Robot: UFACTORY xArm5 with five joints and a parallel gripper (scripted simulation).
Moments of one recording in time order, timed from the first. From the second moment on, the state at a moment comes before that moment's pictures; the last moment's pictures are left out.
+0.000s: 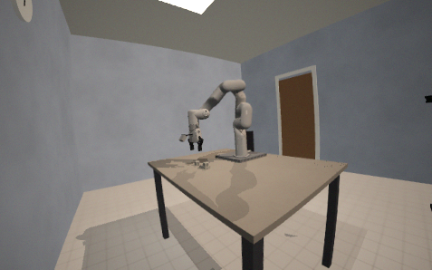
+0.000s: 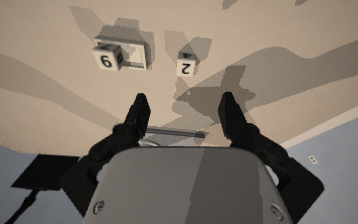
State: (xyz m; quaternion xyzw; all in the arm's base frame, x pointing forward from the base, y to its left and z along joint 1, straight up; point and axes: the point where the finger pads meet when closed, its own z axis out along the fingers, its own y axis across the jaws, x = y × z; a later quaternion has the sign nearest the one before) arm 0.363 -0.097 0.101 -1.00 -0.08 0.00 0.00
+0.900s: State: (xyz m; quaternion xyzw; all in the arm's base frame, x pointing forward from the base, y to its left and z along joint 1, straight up) arm 0.365 -0.075 0.100 -0.88 -0.47 0.00 0.00
